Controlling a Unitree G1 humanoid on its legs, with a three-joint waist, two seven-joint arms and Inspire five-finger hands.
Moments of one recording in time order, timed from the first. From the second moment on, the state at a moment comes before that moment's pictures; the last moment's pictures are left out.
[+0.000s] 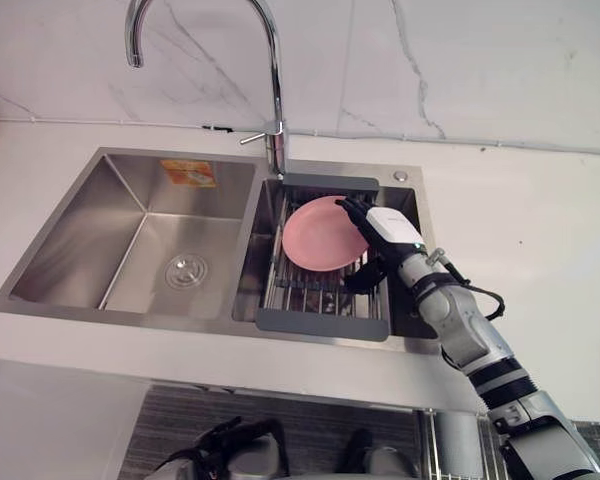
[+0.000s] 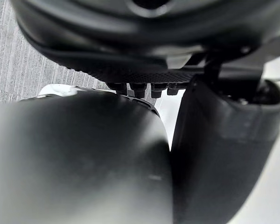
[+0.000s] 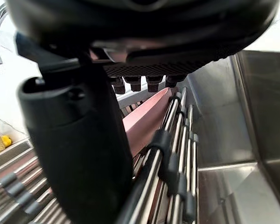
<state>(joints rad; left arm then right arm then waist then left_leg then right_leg) 0.06 0.20 0.00 0.92 -0.32 0.25 -0.26 -0.40 -0.45 0.29 0.22 -0.69 -0.04 0.03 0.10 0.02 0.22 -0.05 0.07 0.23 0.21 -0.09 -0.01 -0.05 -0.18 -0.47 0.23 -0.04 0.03</state>
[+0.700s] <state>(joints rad) 0.06 0.20 -0.01 0.90 -0.23 0.18 -0.29 -0.47 -0.48 0.33 0.40 -0.99 -0.17 -0.36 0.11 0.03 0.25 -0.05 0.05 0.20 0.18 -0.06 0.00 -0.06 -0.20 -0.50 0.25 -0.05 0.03</state>
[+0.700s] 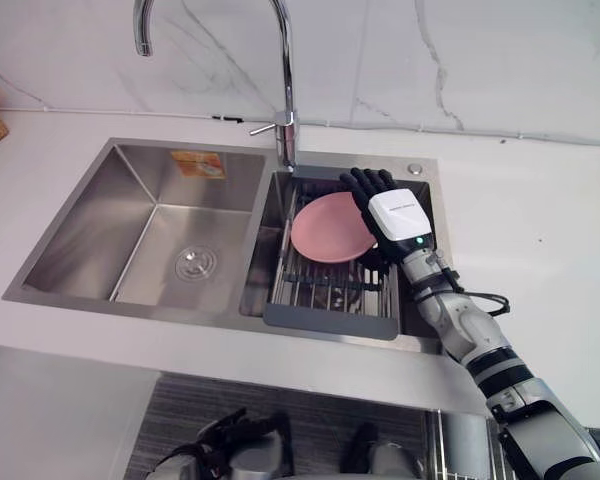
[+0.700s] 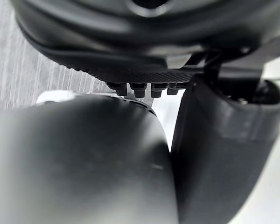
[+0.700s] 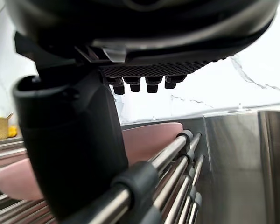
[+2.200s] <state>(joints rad) 0.12 0.18 0.04 0.86 -0.12 0.14 -0.11 -0.18 -0.59 -0.30 -0.06 -0.81 -0.30 -0.77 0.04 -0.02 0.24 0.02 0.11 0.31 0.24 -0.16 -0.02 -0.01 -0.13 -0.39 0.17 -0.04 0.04</state>
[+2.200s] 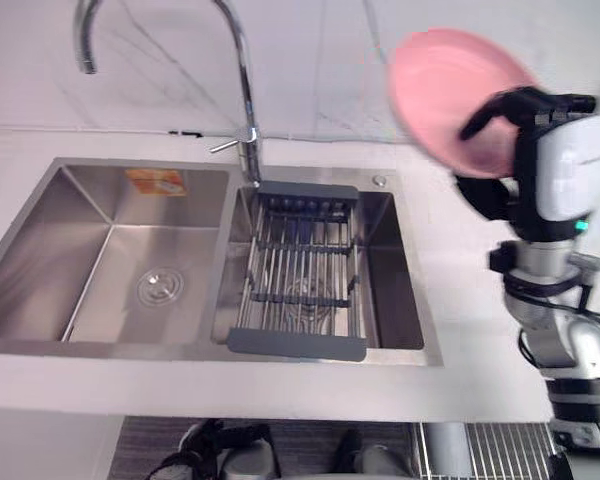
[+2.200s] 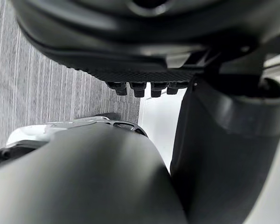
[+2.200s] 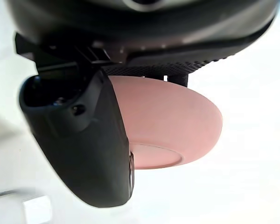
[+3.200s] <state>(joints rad) 0.06 0.17 0.04 0.89 -0.46 0.22 -0.04 0.19 -0.11 -0.64 0.19 -0.53 -0.23 -1.01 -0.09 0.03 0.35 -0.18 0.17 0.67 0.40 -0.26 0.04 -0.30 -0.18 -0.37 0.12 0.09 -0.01</state>
